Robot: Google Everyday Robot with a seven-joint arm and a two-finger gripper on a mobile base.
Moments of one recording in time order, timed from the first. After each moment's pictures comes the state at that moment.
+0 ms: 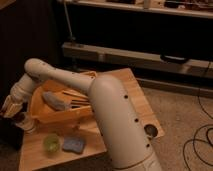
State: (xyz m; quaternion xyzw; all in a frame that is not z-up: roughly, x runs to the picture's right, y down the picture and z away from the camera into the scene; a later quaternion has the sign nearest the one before) arm -0.467 0.097 0.672 -0.42 -0.53 -0.12 0.73
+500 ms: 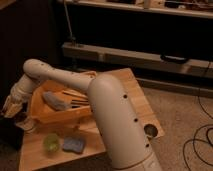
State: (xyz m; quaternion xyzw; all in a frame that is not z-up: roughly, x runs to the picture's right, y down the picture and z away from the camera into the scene) arm -0.468 0.099 0.677 -0.42 -0.51 -0.11 0.74
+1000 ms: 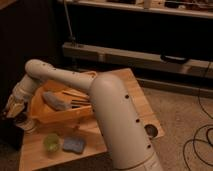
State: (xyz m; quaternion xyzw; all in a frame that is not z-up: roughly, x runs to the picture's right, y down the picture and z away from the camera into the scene) arm -0.460 0.092 0.690 -0.41 -0.50 -0.09 0.76
